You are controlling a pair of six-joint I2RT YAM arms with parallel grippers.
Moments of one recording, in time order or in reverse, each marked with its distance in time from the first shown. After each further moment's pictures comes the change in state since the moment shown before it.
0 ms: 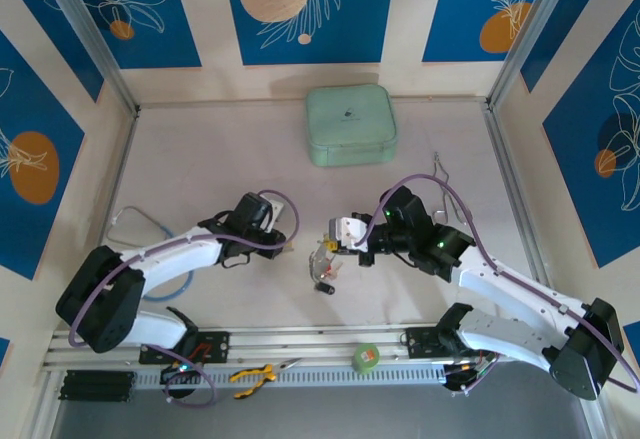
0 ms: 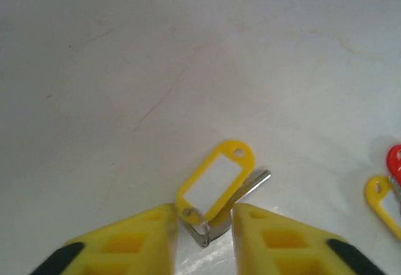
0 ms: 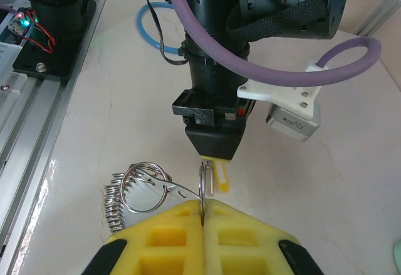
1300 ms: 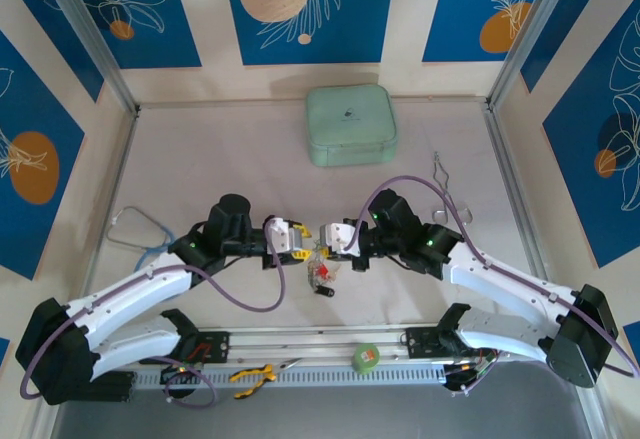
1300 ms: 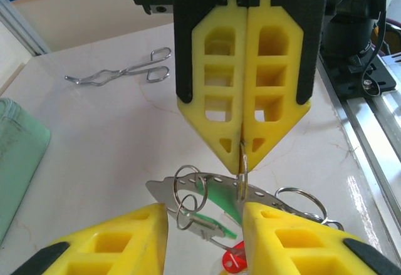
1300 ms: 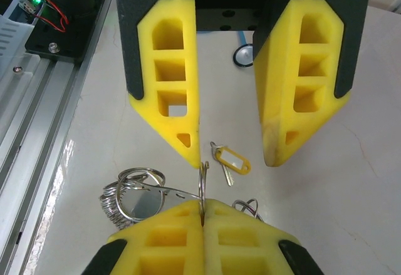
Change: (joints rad) left arm -0.088 -0.338 -0.063 0.263 0.569 0.844; right arm 0.057 0.068 0.017 -0.034 0.039 -0.004
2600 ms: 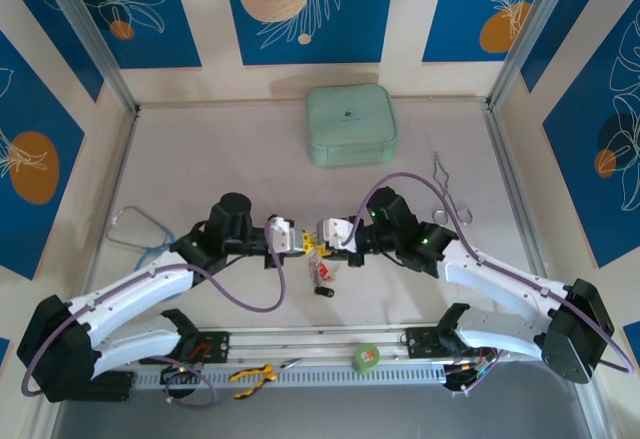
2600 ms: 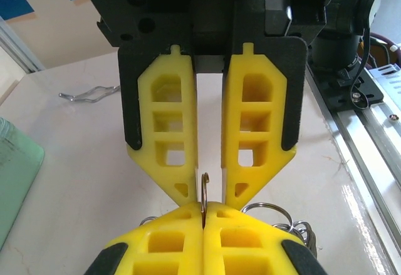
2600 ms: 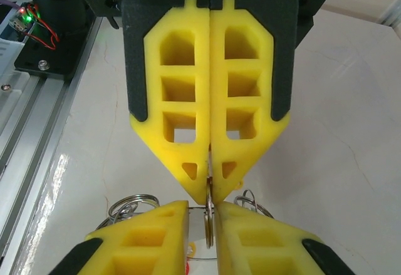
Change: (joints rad) left arm -0.006 0.016 0.003 0.045 0.044 -0.012; right arm -0.012 0.041 -0.015 0.108 -0.032 0.034
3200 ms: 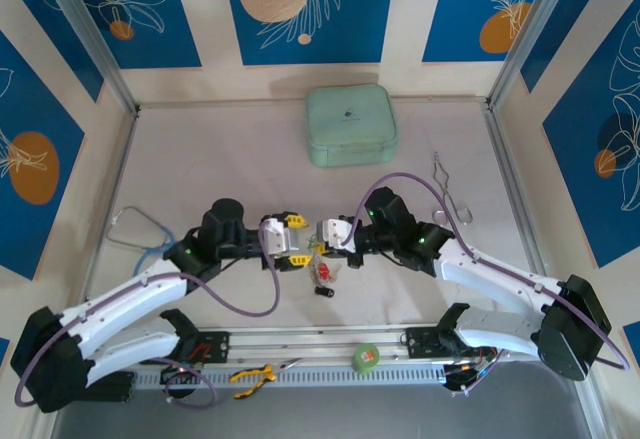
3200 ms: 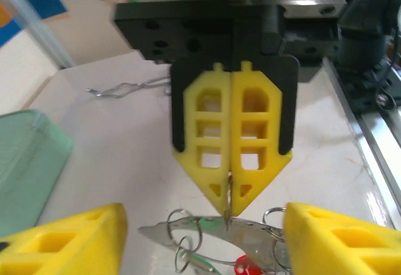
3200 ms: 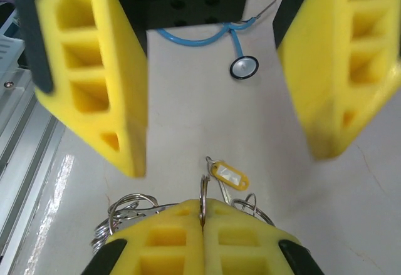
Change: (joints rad) left arm -0.001 -0.098 -0.052 0.029 -0.102 -0.045; right arm -0.018 0.022 -0.018 0.029 -0.028 -0.011
